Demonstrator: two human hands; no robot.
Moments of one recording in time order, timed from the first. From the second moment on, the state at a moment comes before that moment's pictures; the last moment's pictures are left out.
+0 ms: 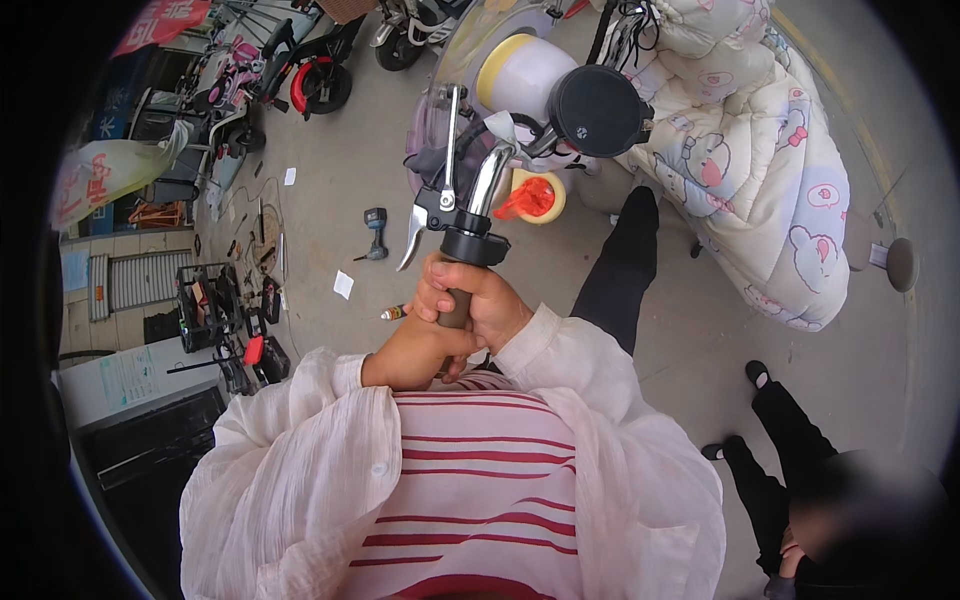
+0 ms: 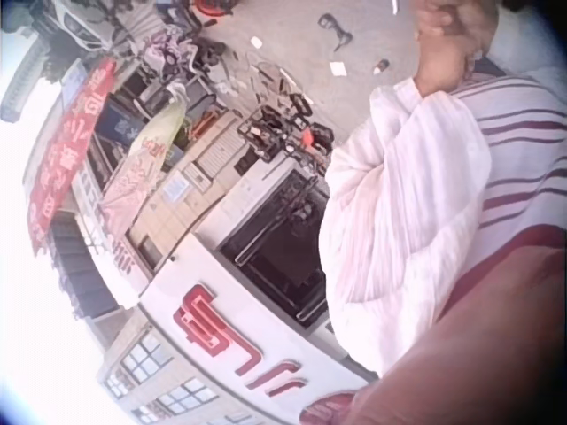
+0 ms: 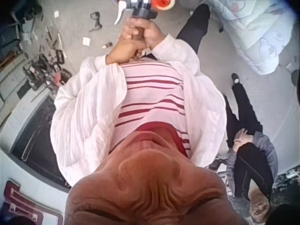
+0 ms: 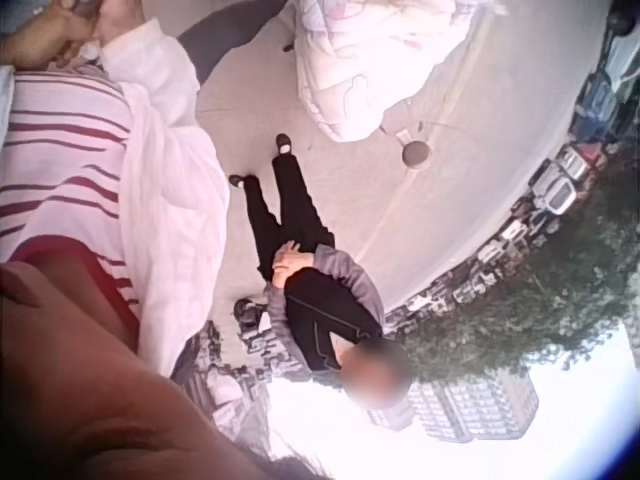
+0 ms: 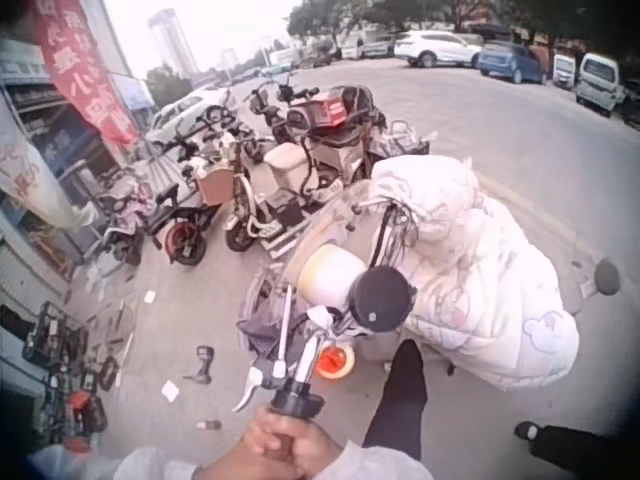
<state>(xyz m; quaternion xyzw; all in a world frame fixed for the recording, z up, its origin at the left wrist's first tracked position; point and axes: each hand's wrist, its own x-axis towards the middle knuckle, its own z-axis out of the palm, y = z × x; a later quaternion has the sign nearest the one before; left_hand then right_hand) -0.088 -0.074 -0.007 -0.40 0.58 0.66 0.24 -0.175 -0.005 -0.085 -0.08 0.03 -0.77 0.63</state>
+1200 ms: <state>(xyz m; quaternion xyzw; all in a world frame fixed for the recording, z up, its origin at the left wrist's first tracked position) -0.063 -0.086 -0.103 0.01 0.02 0.96 0.29 -0.152 -0.032 -0.009 0.22 0.70 -0.53 0.44</state>
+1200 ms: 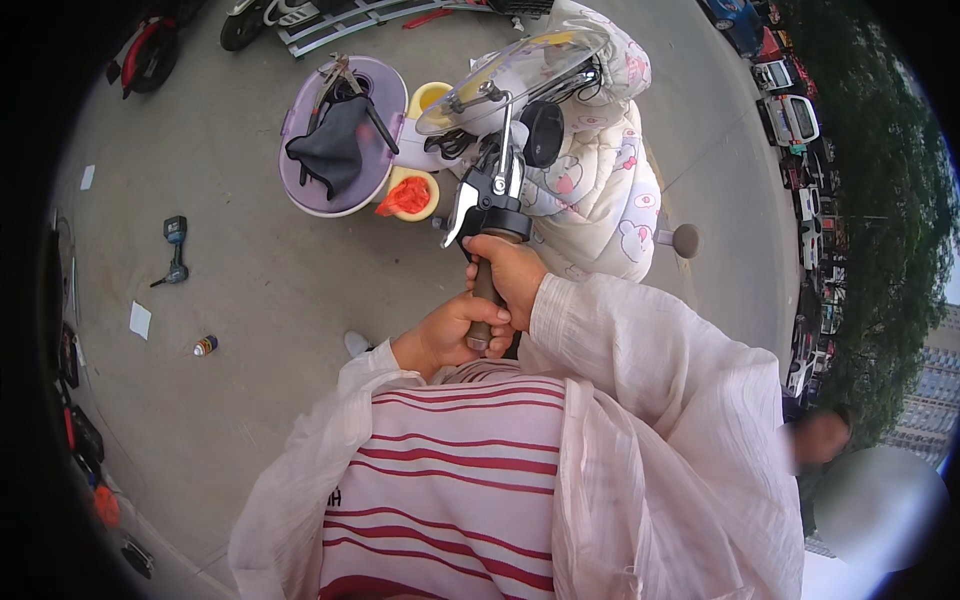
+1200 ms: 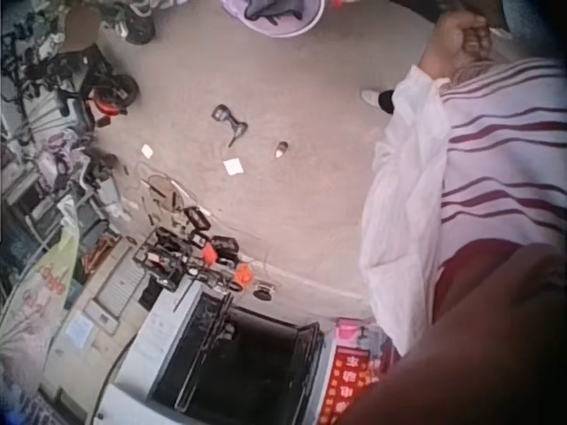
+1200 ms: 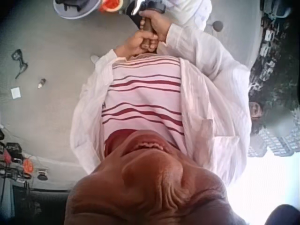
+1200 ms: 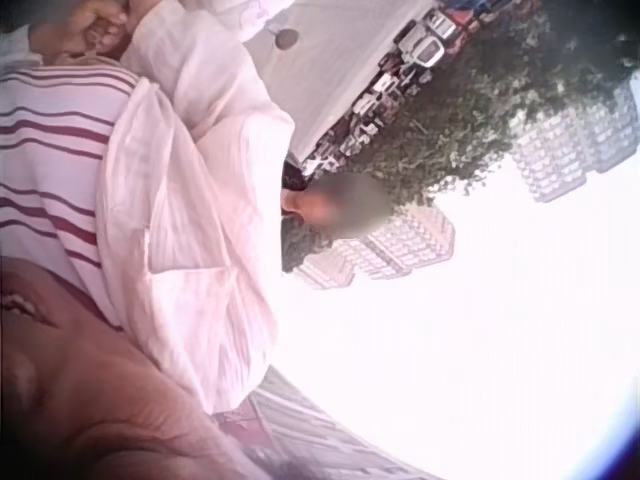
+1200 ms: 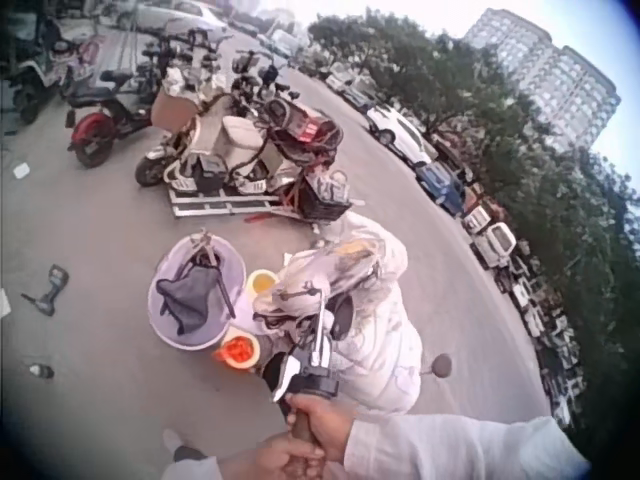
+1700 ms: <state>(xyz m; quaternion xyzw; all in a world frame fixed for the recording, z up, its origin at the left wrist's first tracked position) -0.086 -0.111 -0.053 -0.20 0.13 0.88 0.41 -0.172 -0.009 -0.015 0.15 0.54 -0.60 0.57</state>
